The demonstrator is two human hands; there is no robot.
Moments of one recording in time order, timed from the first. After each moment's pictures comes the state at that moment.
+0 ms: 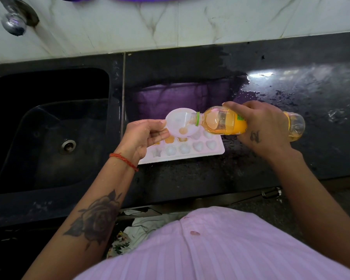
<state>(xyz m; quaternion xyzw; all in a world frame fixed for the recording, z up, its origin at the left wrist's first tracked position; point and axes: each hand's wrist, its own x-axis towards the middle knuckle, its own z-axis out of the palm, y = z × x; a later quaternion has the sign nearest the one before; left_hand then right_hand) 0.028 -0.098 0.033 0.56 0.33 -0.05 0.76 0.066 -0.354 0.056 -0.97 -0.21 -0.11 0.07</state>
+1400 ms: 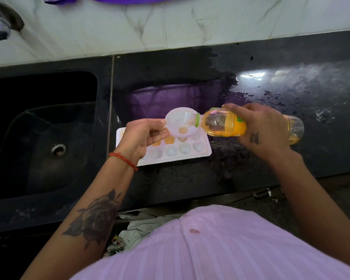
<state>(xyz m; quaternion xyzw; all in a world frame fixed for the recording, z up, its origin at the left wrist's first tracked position) 0.040 -0.133 0.040 0.58 0.32 -0.05 0.75 0.071 -0.386 0.054 -0.97 -0.20 -0.10 0.07</state>
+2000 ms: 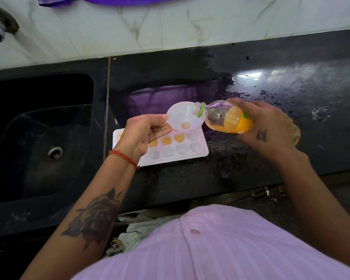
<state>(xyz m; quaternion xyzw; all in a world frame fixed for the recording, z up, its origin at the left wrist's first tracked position) 0.047 -0.141 0.046 0.57 0.30 -0.05 0.76 0.067 -0.396 0.060 -0.97 -0.16 -0.10 0.13</state>
